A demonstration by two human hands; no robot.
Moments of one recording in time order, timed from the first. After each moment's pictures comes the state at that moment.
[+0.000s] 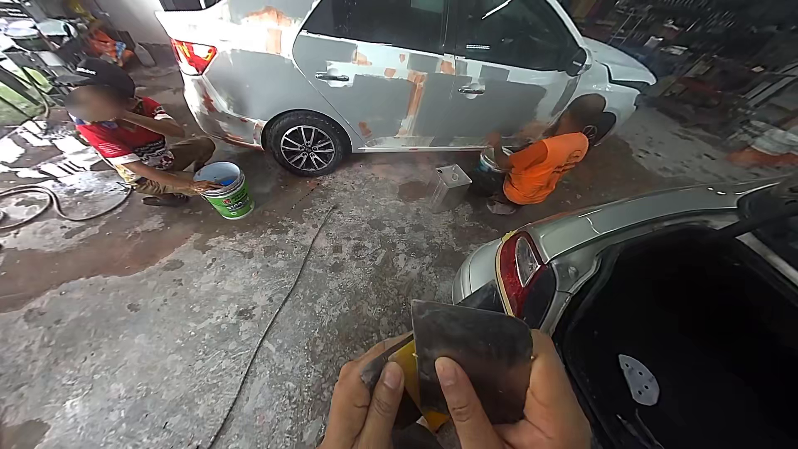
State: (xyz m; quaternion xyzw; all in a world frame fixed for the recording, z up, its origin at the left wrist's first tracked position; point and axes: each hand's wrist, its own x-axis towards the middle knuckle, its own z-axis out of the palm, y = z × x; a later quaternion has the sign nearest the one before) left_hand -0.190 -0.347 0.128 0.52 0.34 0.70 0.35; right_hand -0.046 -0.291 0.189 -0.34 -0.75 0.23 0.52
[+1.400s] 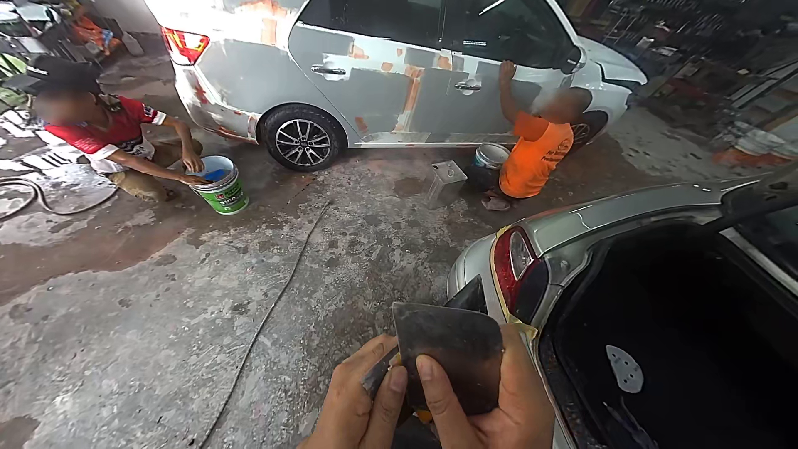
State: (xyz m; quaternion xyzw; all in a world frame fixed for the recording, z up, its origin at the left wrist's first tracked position) left_hand -0.202 -0.354 0.125 0.61 0.39 0.64 0.27; right_hand -0.053 -0.300 0.174 -0.31 -0.75 0.24 0.53
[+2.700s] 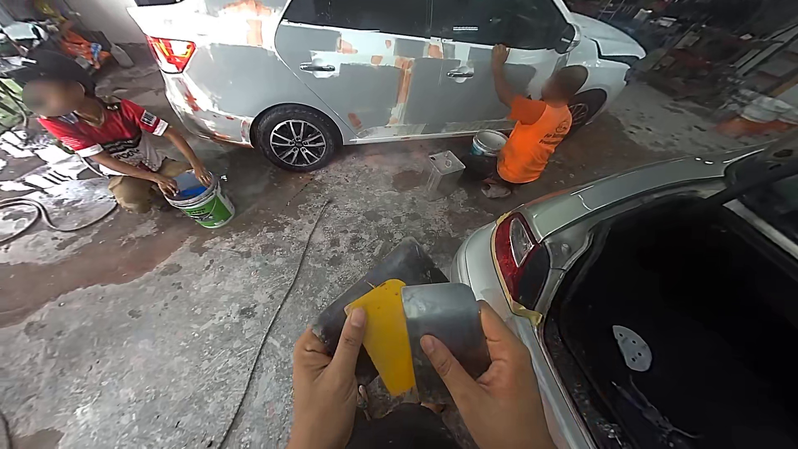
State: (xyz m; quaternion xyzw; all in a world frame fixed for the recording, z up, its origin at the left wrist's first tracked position) left_hand -0.200 -0.339 0.122 0.29 0.41 0.78 0.37; right_hand -0.032 -0.287 0.148 -0.41 -0.69 0.37 0.47
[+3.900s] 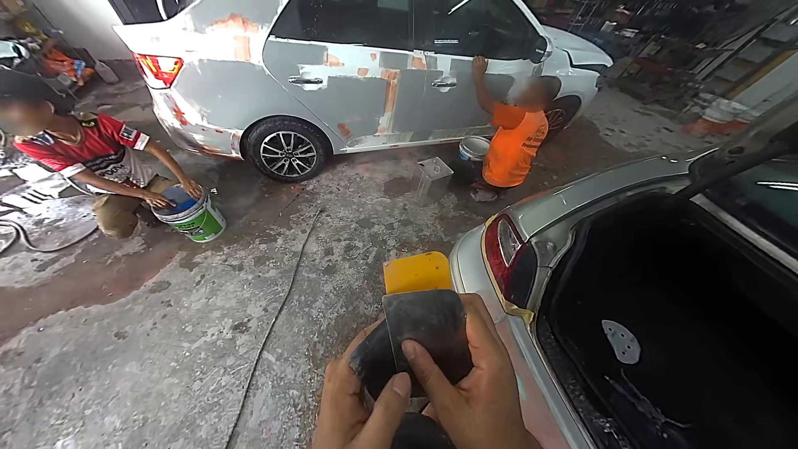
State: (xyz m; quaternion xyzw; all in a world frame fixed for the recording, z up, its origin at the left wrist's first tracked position) left_hand -0.192 -0.357 0.120 0.55 0.38 0.66 0.34; right_hand -0.042 -0.293 0.150 -0.39 -0.72 0.27 0.50
